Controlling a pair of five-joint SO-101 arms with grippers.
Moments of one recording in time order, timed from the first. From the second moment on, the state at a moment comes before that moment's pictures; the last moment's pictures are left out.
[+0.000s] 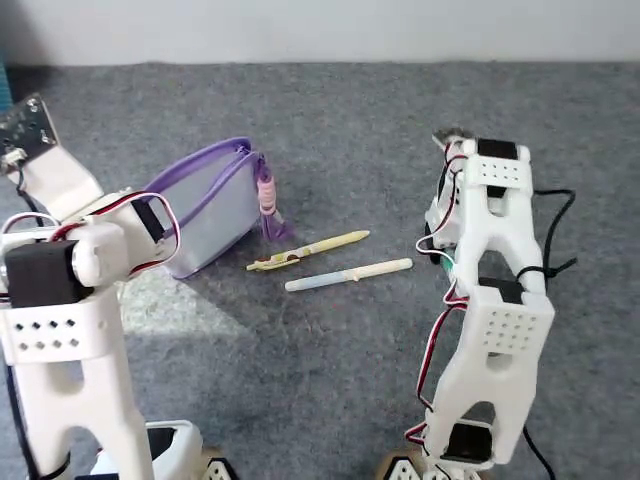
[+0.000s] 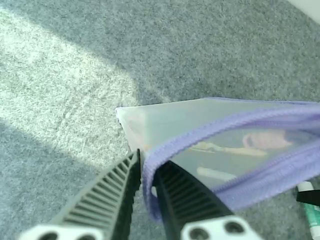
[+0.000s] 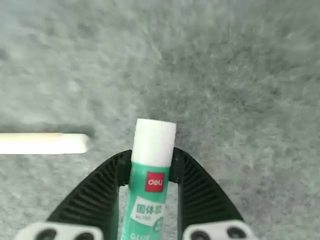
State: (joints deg) left arm -8.8 -30.1 4.0 98.8 32.1; right arm 6.0 40.6 -25.6 88.1 16.9
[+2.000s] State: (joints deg) left arm -8.8 -30.1 4.0 98.8 33.9; right arm -35.2 -27.6 -1.4 71.0 -4.9
